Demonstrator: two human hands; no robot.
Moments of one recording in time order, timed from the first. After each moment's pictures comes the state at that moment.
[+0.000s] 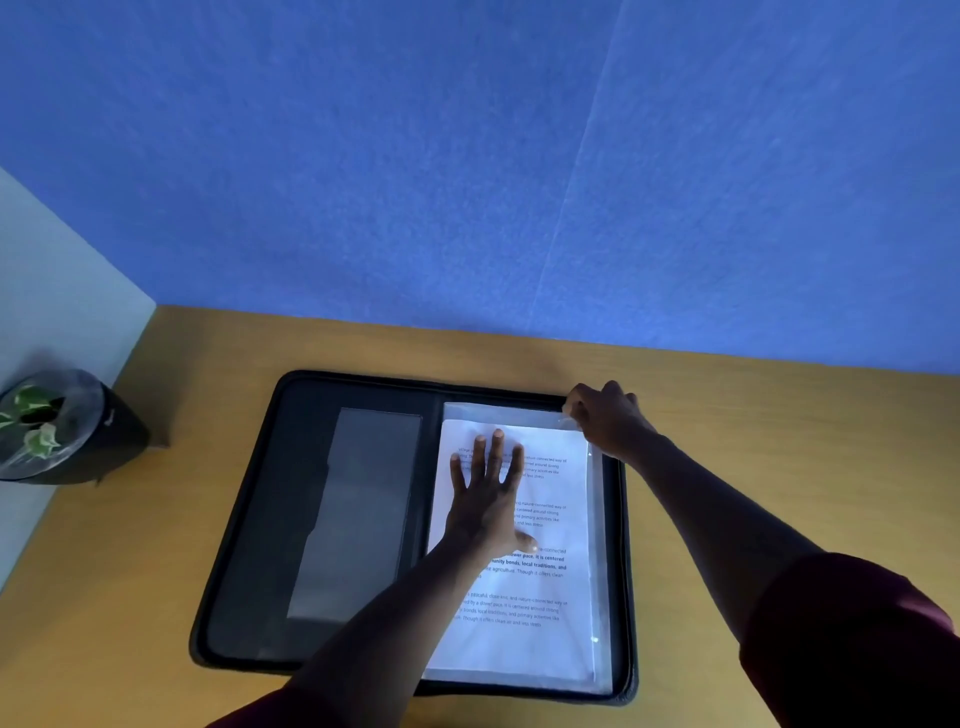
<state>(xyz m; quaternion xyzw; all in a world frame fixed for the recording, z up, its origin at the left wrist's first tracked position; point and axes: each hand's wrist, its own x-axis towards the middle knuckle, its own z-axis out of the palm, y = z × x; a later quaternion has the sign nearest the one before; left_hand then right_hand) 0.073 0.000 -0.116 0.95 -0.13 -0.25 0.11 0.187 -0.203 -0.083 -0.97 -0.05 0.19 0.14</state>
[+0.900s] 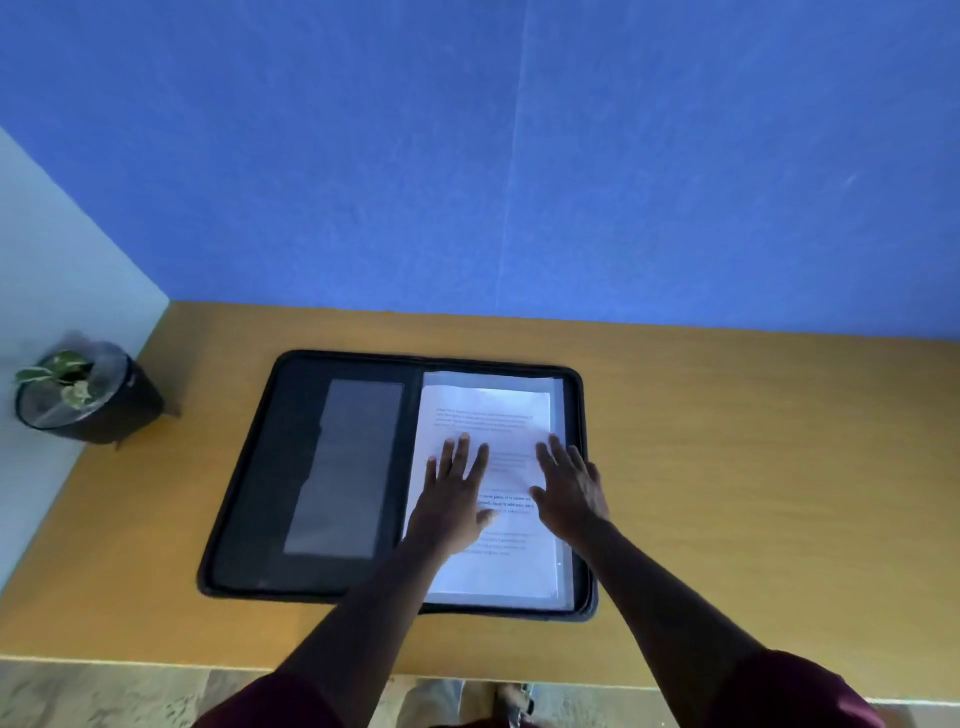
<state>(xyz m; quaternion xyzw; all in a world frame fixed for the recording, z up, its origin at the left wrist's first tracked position) -0.003 0.007 -0.116 0.97 -0.12 -0.19 0.11 0.009 -0.188 -0.109 -0.98 -0.04 0.15 0.10</state>
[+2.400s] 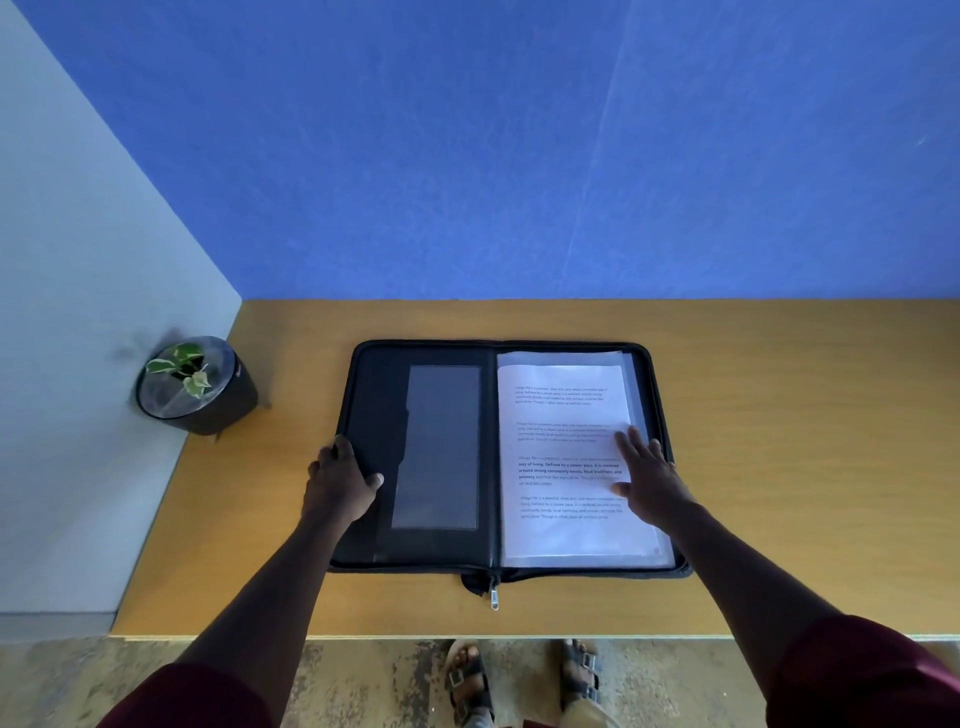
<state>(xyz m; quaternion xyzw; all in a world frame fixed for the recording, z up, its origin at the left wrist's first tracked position) -0.017 0.267 -0.092 0.95 0.18 -0.20 0.16 -0.024 -0.164 -0.110 -0.96 0.03 0.23 0.15</state>
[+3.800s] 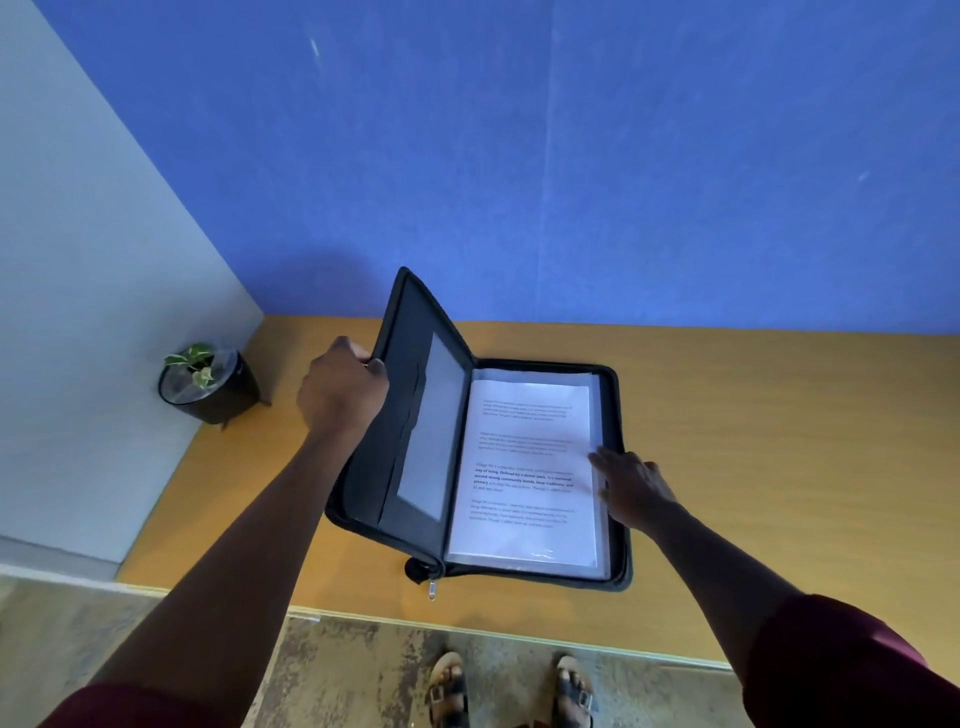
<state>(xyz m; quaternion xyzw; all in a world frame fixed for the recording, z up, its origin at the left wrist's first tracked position) 0.003 0.129 0.089 0.95 0.23 0.11 0.20 -0.014 -0.231 -0.091 -0.97 -0.12 0.18 0.07</state>
